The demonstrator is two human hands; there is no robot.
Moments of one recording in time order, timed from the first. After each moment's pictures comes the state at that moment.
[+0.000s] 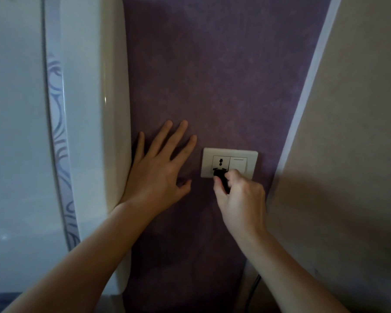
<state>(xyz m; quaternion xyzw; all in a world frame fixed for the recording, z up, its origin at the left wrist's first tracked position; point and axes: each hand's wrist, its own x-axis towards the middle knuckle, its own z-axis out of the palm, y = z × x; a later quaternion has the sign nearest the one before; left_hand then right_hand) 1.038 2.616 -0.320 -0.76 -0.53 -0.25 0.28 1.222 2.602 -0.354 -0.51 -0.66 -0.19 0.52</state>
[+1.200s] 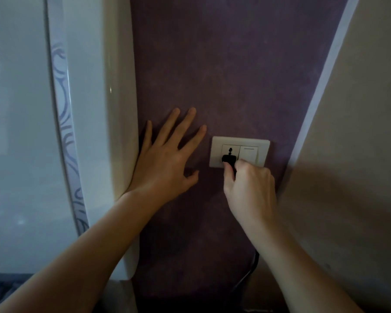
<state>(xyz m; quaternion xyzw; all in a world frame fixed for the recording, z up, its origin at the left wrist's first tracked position) 1.036 2.620 -0.324 -0.76 -0.53 -0.24 0.30 1.216 2.596 -0.343 -0.57 -0.68 -0.15 0.45</state>
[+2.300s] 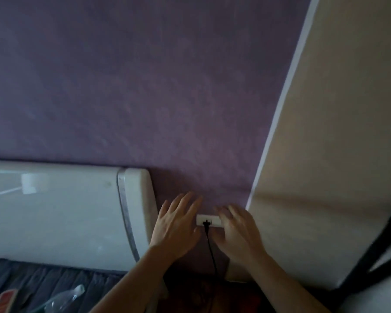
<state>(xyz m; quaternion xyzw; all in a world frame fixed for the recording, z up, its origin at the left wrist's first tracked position) 1.095 2.516 -0.073 -0.76 -0.63 -0.14 0.04 1.288 2.531 -0.078 -0.56 -0.81 0.05 0.16</state>
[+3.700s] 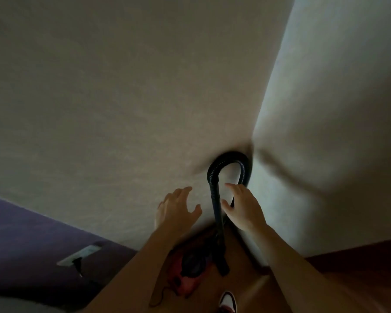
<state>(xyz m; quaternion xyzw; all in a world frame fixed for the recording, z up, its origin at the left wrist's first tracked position) 1.533 2.578 -0.026 -0.85 -0.50 -0.06 -0.17 1.724 2.493 -0.036 -0.79 -0.55 0.18 0.20</state>
